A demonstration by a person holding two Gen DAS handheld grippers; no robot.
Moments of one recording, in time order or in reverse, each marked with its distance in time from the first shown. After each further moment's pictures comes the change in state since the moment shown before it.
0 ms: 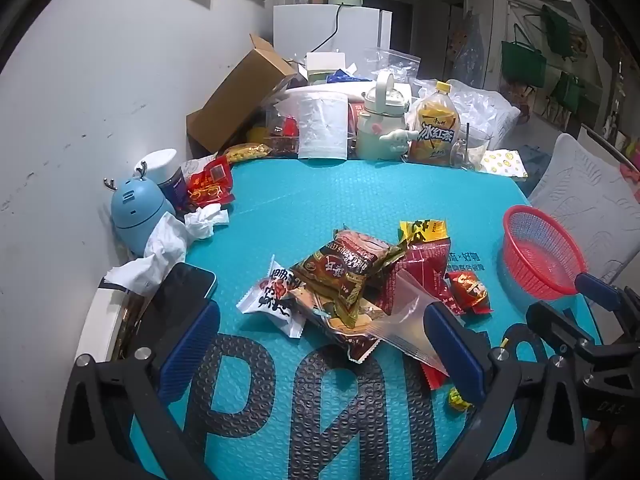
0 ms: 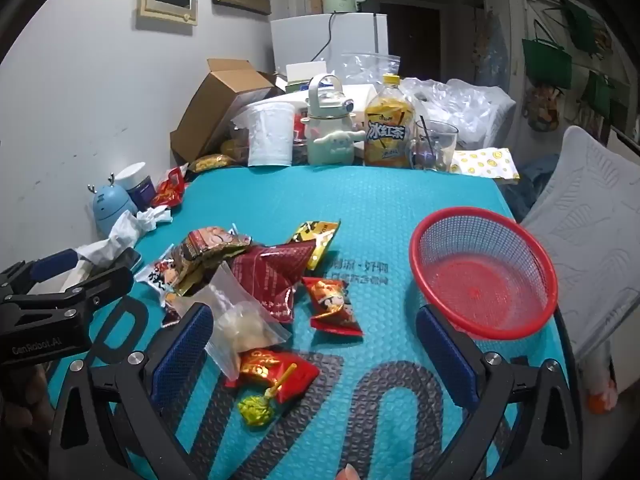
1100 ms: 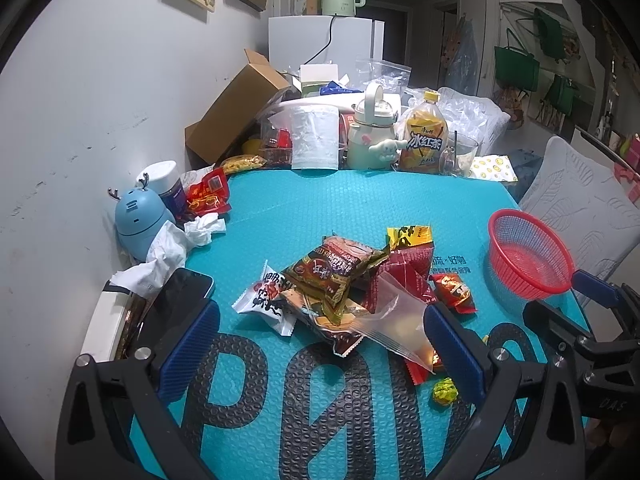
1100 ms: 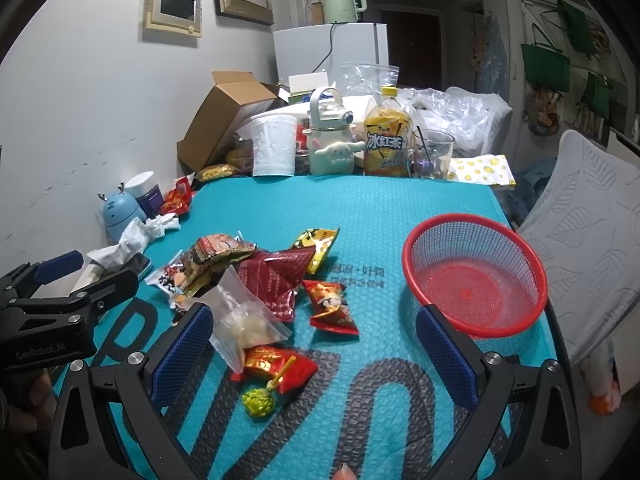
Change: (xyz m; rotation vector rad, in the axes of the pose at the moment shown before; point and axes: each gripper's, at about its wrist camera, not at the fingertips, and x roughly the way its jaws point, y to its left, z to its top) left arm -0.023 -0.006 0.008 0.011 -0.020 -0.012; right arm -0.020 -0.001 0.003 -0.004 -0.018 0.013
